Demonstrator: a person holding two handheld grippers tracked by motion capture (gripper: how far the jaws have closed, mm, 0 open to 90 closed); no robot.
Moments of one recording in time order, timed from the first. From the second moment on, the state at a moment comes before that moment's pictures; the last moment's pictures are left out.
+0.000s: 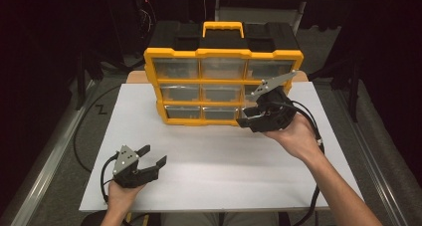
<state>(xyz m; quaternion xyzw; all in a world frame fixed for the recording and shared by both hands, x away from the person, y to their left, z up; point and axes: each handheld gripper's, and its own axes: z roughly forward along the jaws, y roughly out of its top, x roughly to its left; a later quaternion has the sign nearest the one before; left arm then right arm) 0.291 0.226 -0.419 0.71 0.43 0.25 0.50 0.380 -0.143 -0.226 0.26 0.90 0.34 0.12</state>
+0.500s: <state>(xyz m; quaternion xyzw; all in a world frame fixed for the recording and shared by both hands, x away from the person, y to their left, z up) 0.291 0.226 -0.419 0.71 0.43 0.25 0.50 0.371 -0.142 -0.241 0.24 0.90 0.34 0.11</state>
